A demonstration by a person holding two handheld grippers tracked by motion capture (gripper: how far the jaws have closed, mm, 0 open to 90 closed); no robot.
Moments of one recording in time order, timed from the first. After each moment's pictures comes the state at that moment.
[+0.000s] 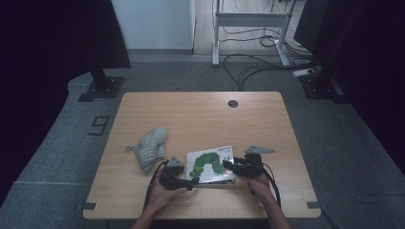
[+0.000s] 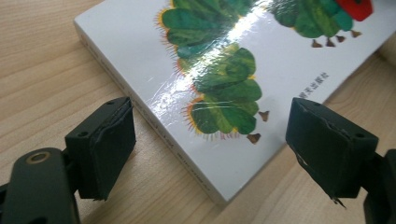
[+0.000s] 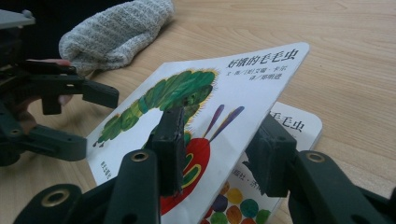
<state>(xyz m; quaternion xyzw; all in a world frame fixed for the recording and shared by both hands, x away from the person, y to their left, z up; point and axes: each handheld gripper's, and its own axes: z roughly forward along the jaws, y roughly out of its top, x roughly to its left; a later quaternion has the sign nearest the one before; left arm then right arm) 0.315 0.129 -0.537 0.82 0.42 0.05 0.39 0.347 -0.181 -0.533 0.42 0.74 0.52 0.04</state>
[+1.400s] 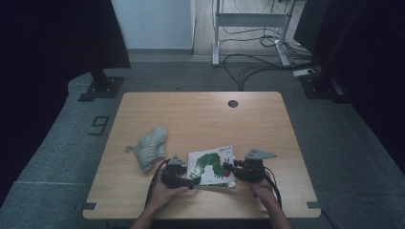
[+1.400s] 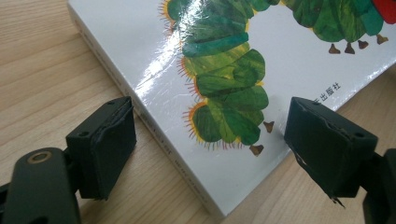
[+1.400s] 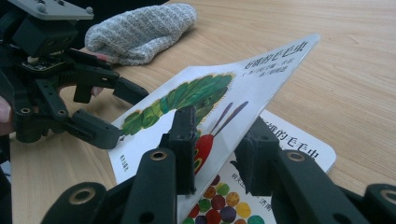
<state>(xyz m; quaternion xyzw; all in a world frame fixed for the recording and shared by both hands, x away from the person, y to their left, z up) 0.322 0.125 -0.539 0.82 0.41 0.01 0.39 0.326 -0.179 -0.519 0.36 0.76 0.53 0.08</state>
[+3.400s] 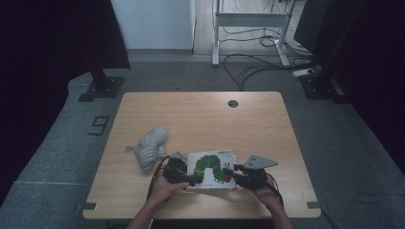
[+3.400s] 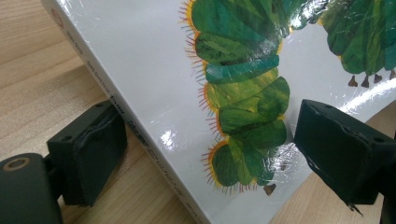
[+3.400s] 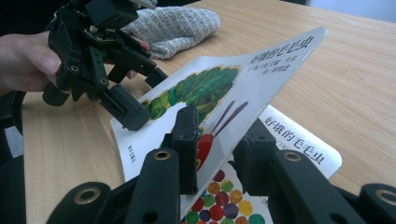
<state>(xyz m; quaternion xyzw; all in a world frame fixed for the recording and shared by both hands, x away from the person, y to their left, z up) 0.339 0.123 -0.536 0.82 0.40 -0.04 0.40 0.302 -0.178 -0.506 0.28 0.79 0.53 0.13</state>
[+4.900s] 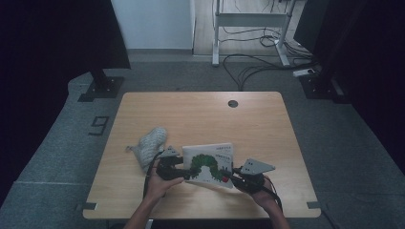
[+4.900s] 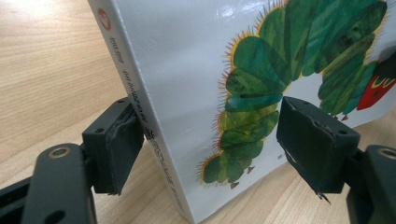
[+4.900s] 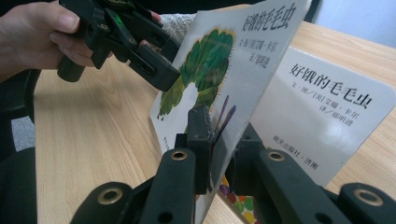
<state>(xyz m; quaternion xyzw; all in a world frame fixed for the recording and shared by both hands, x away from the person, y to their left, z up) 0.333 0.138 -0.506 0.80 0.40 0.04 0.44 0.289 -0.167 -0.500 0.24 0.79 0.54 0.15</state>
